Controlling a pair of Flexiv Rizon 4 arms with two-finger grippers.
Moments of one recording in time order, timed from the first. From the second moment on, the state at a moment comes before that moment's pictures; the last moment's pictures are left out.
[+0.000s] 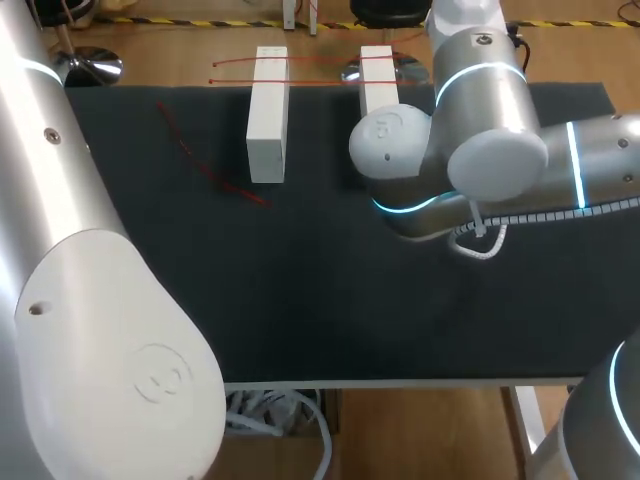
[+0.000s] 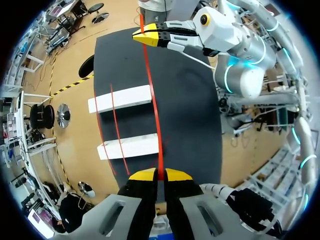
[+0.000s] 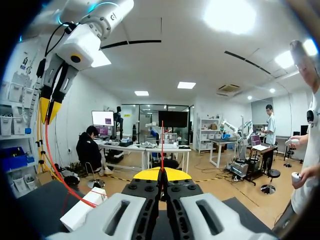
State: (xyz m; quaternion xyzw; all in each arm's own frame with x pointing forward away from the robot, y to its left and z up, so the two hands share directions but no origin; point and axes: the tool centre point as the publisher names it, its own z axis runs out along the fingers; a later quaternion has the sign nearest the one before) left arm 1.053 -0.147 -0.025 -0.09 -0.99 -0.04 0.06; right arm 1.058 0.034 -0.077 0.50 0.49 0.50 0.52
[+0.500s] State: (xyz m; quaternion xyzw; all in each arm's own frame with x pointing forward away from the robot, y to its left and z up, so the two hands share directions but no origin) left arm 1.053 -0.147 -0.025 -0.09 -0.99 -0.04 0.06; right arm 1.058 0.035 -0.078 0.50 0.49 0.50 0.52
